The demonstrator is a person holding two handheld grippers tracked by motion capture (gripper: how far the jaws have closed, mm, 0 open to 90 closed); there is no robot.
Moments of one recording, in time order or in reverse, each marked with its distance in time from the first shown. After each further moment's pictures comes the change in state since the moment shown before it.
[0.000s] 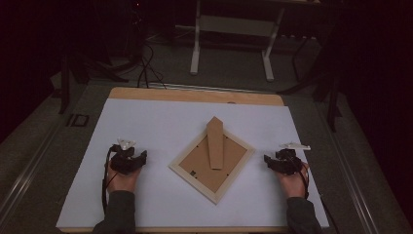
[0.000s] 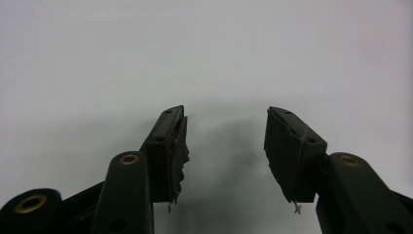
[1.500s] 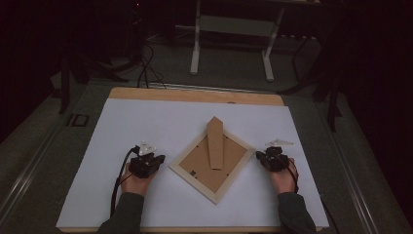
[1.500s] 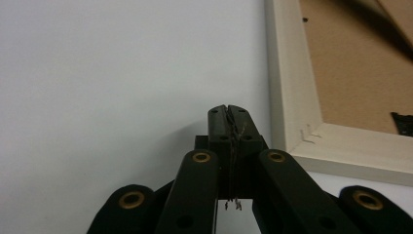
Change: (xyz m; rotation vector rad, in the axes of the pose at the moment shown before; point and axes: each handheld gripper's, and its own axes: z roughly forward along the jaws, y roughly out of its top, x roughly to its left) left arm -0.043 0.001 0.005 0.009 -0.283 0.182; right arm 0.033 0.012 0.017 0.008 0.083 -0.083
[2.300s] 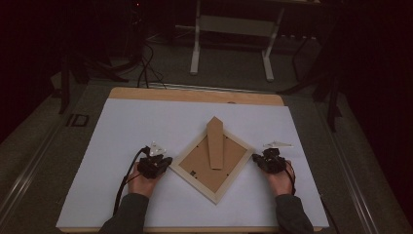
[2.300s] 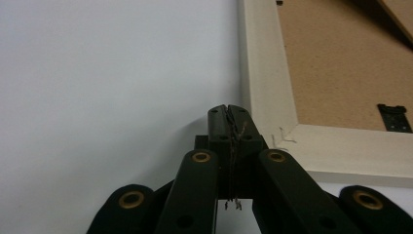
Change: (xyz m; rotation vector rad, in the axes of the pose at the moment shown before) left arm -0.016 0.003 0.017 0.040 -0.036 0.062; right arm 0.007 -0.004 0.003 0.013 0.047 0.044
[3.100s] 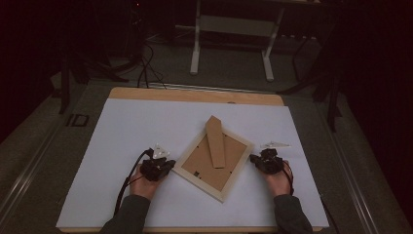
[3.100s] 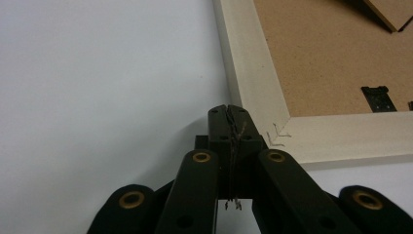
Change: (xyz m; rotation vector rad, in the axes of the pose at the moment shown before) left arm -0.012 0.000 -0.001 0.017 -0.031 0.033; right arm 0.007 0.001 0.002 0.003 0.024 -0.017
